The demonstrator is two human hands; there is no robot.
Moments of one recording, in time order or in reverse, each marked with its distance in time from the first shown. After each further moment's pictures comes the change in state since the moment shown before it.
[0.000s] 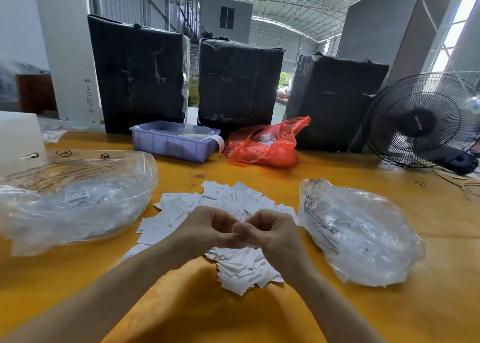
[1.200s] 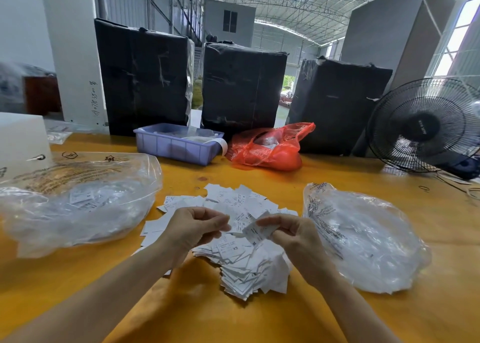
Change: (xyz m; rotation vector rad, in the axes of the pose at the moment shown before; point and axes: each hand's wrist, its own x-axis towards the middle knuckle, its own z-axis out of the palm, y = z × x) left_hand 0.005 -0.011 -0.013 -0.293 0.336 -0.148; right_hand 0.005 0.015 -0.029 0.003 0.005 0.046
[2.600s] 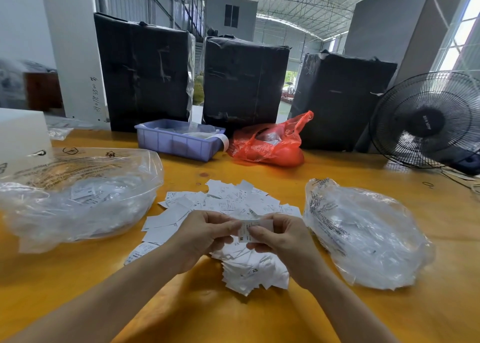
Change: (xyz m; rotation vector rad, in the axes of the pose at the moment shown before) left_hand -0.008 -0.004 0.013 0.008 -0.144 -0.049; right_hand -0.005 -0.009 0.018 0.162 -0.065 0.157
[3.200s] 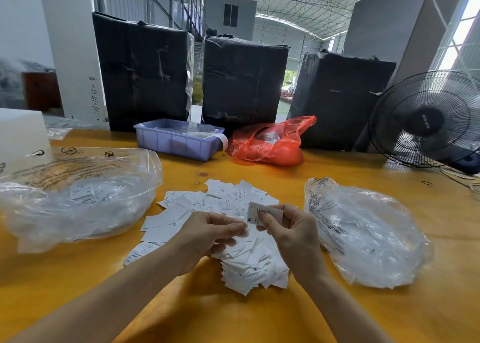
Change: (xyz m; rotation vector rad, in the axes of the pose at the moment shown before) left_hand -0.005 0.002 0.004 0.000 -0.040 -0.039; right_hand 0.001 0.001 0.002 -0.128 0.264 -0.286
